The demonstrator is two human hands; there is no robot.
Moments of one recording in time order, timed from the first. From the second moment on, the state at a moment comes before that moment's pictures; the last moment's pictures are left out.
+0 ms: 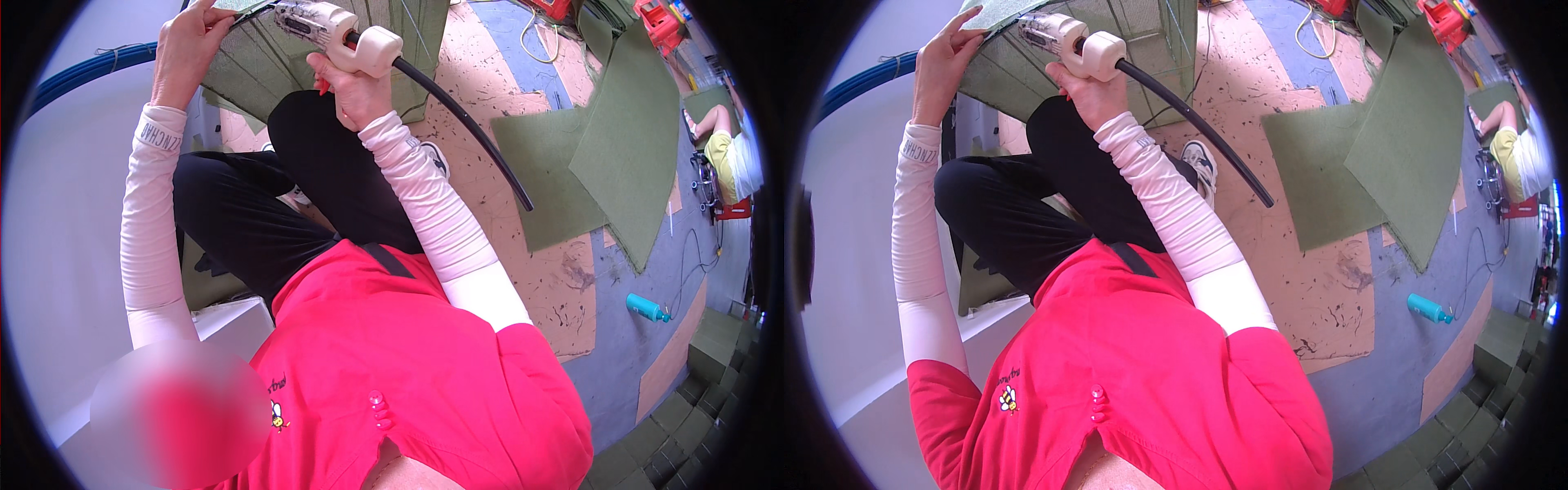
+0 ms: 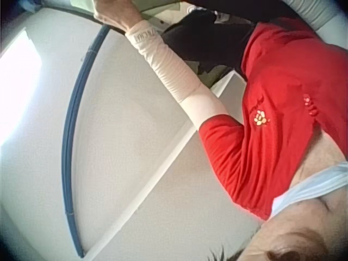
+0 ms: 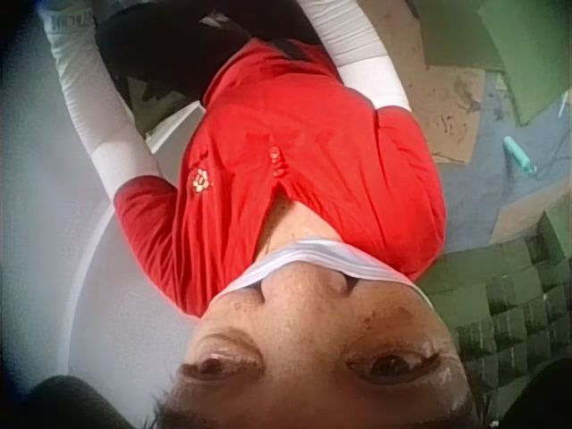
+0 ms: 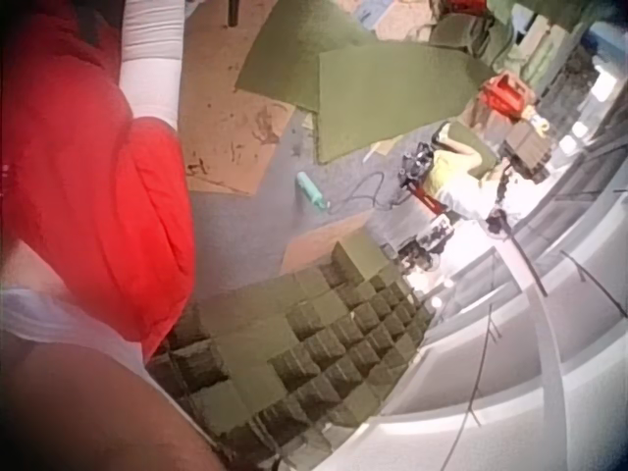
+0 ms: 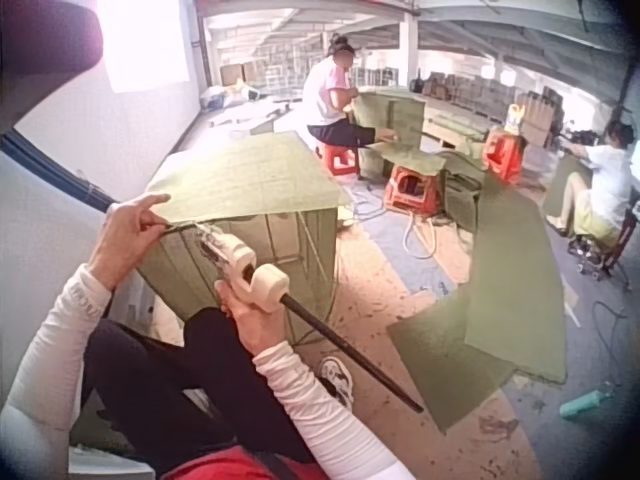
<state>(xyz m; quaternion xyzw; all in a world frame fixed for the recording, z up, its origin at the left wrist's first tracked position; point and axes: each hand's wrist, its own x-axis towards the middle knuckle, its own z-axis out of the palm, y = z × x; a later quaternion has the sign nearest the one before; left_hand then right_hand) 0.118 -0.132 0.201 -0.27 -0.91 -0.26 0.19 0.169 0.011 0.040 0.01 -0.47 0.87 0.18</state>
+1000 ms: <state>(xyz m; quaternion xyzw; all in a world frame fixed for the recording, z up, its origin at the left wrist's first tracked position) 0.119 -0.125 0.198 -0.27 -0.91 -0.25 0.21 0.170 0.012 0.038 0.00 -0.49 0.85 0.20</state>
